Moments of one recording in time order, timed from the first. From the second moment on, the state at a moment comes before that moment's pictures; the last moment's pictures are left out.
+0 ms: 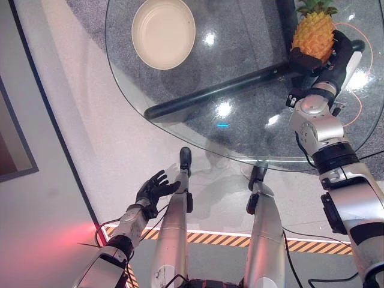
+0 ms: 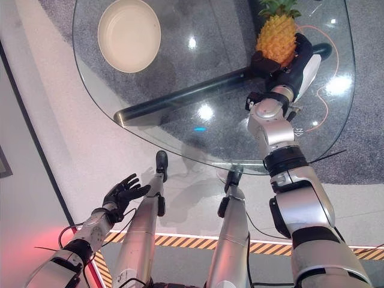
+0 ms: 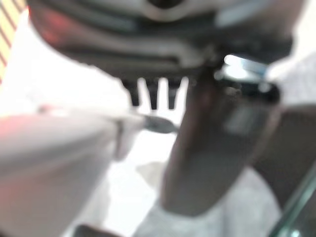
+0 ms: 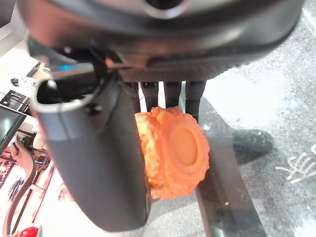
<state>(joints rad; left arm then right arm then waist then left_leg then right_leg) -0.41 0.32 -0.31 1.00 -0.90 -0.15 -0.06 -1.10 -0.56 0.32 0.70 0.51 0.11 -0.80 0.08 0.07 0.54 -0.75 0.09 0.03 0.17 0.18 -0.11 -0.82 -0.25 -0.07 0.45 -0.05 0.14</state>
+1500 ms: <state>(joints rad) -0.59 0.32 -0.07 0.41 -1.12 -0.48 0.07 -0.75 -0.51 0.32 0.27 -0.16 0.03 -0.56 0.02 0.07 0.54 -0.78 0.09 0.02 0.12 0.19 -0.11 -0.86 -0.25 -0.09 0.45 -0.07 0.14</state>
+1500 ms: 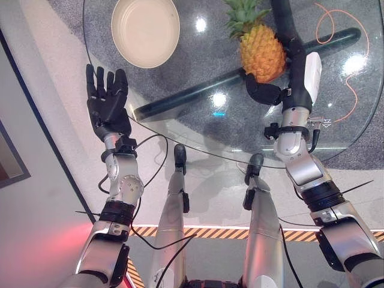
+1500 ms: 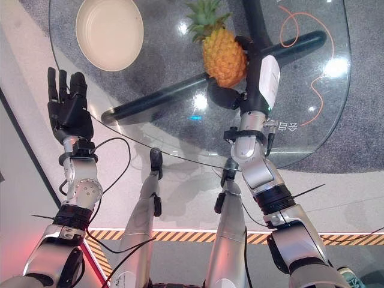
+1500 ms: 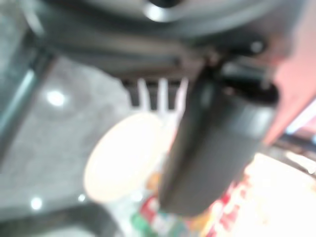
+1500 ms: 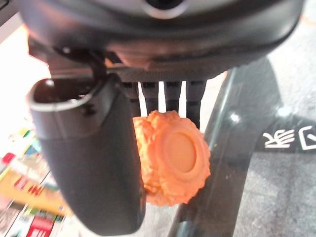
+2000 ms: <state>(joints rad) -0.54 0.32 -0.11 0.33 -1.17 -0.37 -0.02 -0.72 -0.53 0.36 0.17 -0.20 0.01 -0.42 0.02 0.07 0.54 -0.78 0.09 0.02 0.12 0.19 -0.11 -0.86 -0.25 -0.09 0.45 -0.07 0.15</state>
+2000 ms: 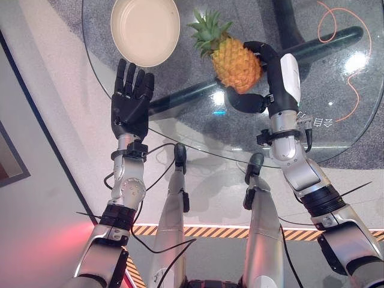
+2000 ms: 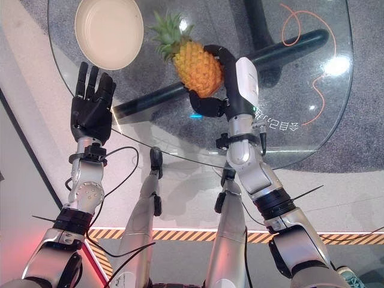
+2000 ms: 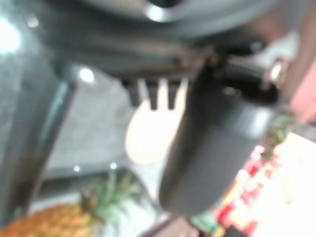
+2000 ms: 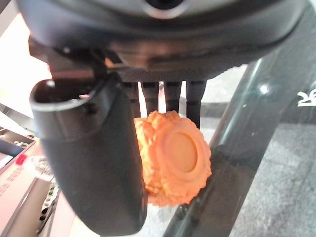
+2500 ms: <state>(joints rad) -0.54 0.32 -0.12 0.30 -1.32 -0.33 -0.10 -0.72 -0.56 0.46 0.09 -0.24 -0.01 -0.31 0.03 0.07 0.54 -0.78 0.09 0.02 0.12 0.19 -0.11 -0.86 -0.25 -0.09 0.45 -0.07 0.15</state>
